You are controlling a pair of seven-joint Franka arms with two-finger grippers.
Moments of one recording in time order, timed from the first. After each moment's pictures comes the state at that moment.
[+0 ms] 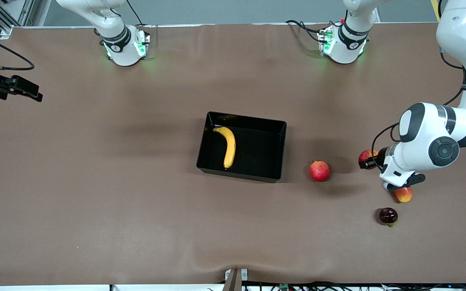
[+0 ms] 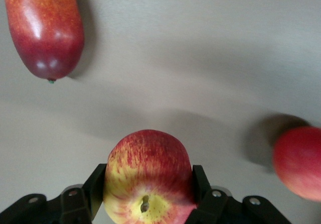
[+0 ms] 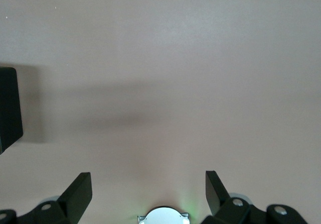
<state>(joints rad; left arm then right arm) 0.41 0.50 -0.49 -1.85 0.26 2.09 -0.48 0.04 -0.02 -0.06 -1.56 -0.01 1.42 0.04</state>
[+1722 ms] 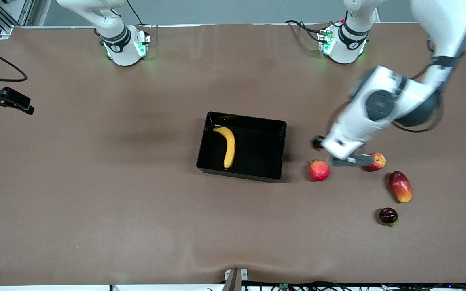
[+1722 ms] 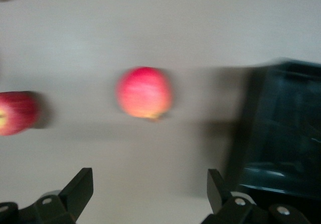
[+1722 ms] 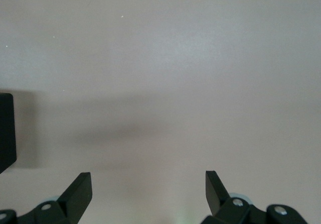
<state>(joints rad) 0.35 0.40 -0.88 -1.84 0.33 2.03 -0.63 0.02 0.02 -0.07 -1.54 -0.02 1.52 0.02</state>
